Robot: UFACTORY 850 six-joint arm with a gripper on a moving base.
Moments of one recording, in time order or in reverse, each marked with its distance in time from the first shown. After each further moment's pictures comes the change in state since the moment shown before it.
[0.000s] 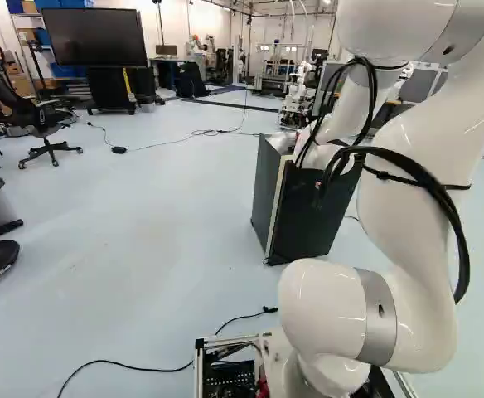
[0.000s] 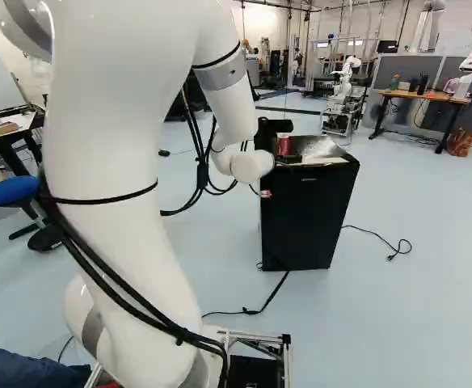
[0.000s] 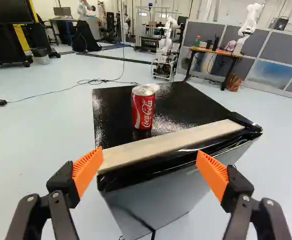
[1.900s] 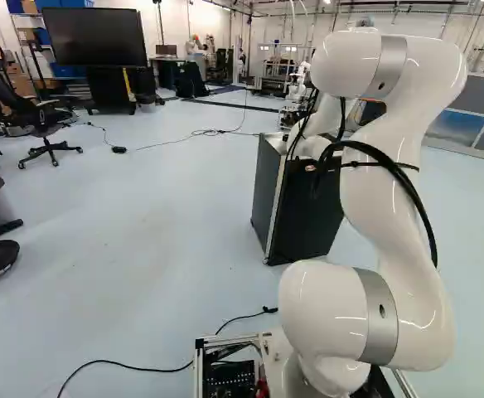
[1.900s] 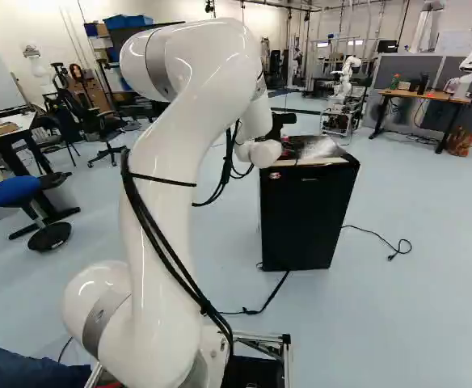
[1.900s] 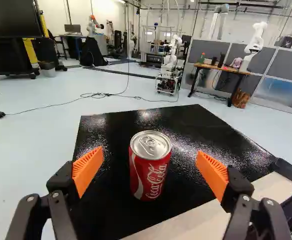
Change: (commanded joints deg) arm 2.0 -19.9 -25.3 0.0 0.0 0.0
